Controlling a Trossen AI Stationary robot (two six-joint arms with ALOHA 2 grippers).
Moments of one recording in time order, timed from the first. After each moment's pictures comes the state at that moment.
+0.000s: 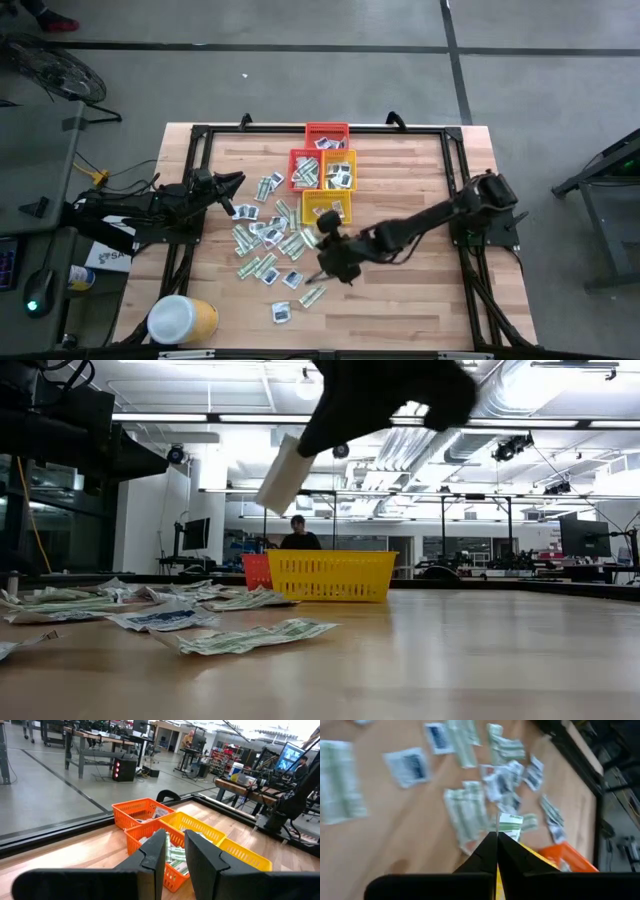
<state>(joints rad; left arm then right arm) -0.09 0.02 0.05 -0.05 -0.72 -0.27 0.33 1.83 1.36 -0.35 0.43 -0.43</state>
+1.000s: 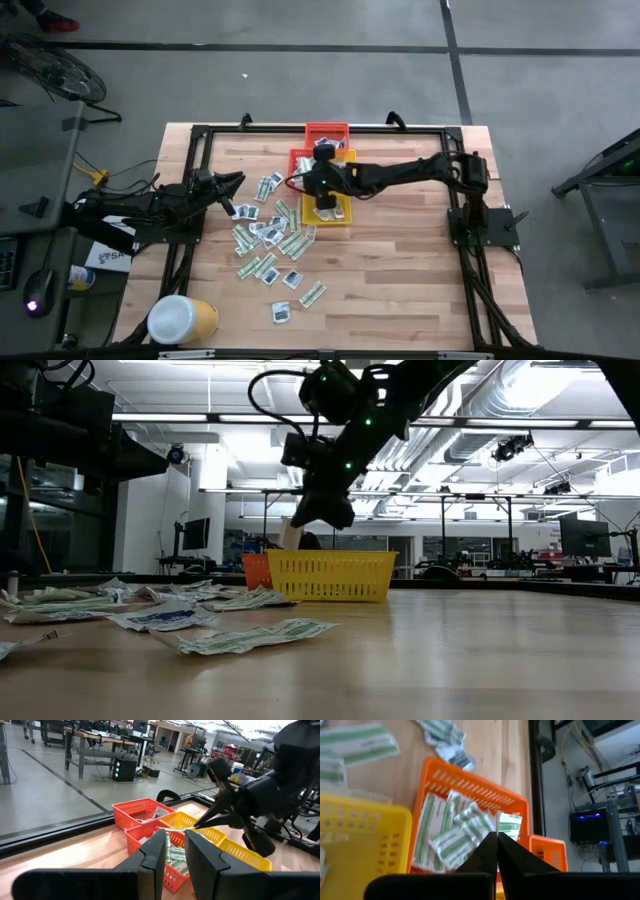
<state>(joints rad) -0.09 0.02 0.05 -0.05 -0.72 -0.27 -0.14 1.97 1.36 -0.10 0.42 -0.58</state>
